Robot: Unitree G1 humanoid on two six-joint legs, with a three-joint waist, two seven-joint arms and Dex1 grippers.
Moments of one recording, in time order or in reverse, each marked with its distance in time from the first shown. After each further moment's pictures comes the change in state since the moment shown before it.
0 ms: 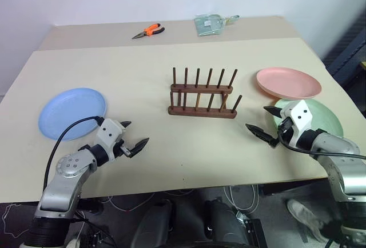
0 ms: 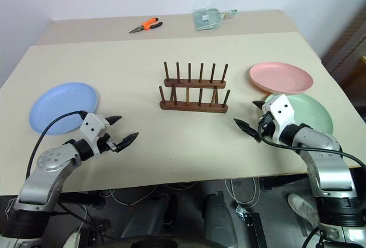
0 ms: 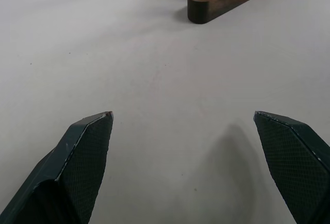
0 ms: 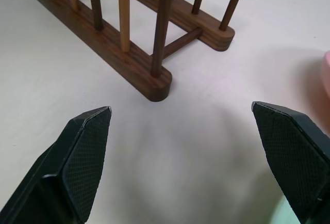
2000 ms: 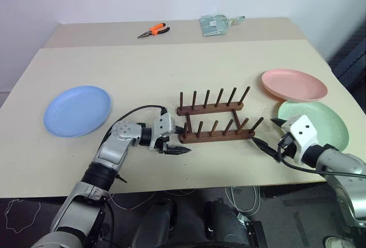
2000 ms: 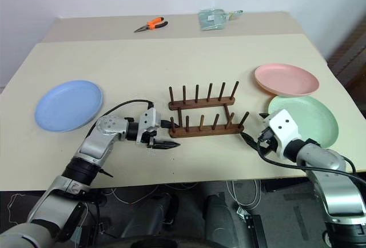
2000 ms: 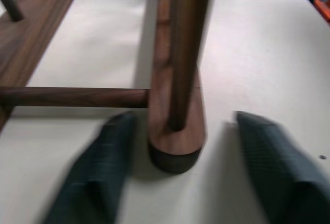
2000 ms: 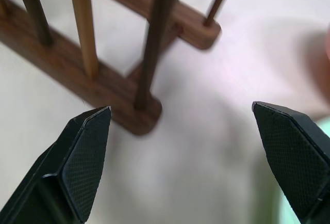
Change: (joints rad) left arm -0.494 -0.167 -0.326 0.467 0.152 -0.170 -0.530; right arm 0.224 -0.039 -0.054 -0.207 -0.050 0.061 -0.101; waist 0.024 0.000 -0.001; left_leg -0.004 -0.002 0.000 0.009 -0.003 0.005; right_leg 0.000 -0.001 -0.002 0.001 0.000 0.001
